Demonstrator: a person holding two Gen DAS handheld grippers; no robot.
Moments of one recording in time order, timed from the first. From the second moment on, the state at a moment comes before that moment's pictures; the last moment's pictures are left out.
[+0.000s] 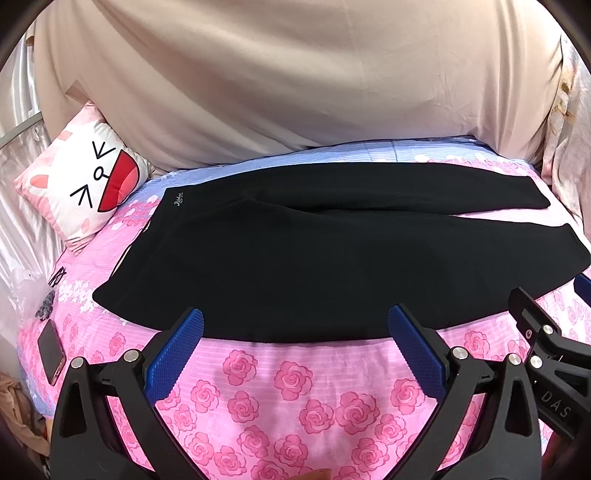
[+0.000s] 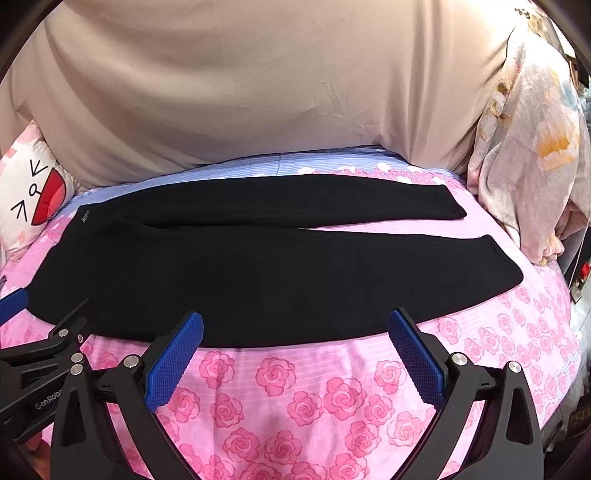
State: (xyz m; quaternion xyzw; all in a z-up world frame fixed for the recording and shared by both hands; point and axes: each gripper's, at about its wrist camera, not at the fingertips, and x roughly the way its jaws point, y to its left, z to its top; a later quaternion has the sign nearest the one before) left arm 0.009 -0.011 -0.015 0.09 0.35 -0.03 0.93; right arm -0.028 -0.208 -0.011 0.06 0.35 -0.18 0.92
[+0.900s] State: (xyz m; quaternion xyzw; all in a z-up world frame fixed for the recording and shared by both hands) left arm 0.016 -0.008 -0.018 0.09 0.36 -0.02 0.93; right arm -0.021 -0.206 -0.013 0.05 0.36 -0.18 0.92
